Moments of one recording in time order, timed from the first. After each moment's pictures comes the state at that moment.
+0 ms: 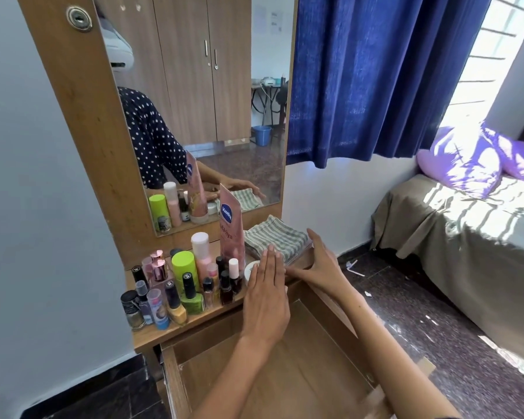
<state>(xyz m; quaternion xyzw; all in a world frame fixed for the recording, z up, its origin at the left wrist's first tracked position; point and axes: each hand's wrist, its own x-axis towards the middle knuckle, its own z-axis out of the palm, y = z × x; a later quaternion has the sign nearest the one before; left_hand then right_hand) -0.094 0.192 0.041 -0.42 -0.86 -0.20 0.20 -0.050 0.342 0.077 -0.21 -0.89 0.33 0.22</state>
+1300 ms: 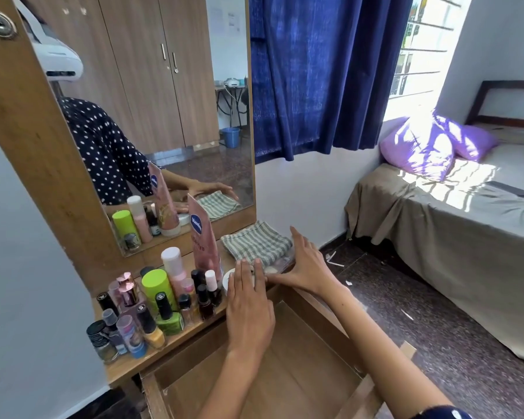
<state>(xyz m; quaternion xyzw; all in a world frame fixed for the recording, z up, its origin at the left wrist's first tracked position) -0.085 0.192 0.053 -0.41 -0.88 -0.17 0.17 -0.037 0.344 0.091 -0.24 -0.92 0.25 0.19</state>
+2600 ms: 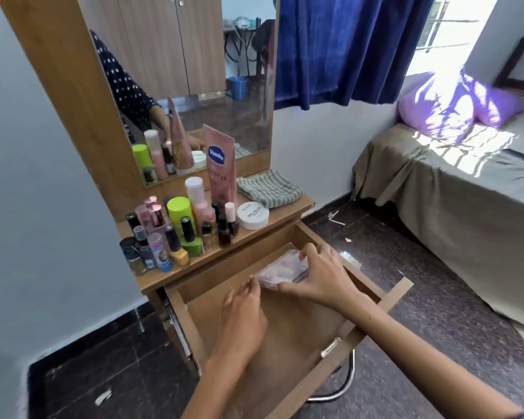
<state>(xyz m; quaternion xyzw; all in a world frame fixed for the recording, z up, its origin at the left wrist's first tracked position) -0.031 0.086 0.036 -0.39 -0.89 -0.23 -0.08 0.042 0.252 0.054 -0.28 -0.94 0.19 0.10</state>
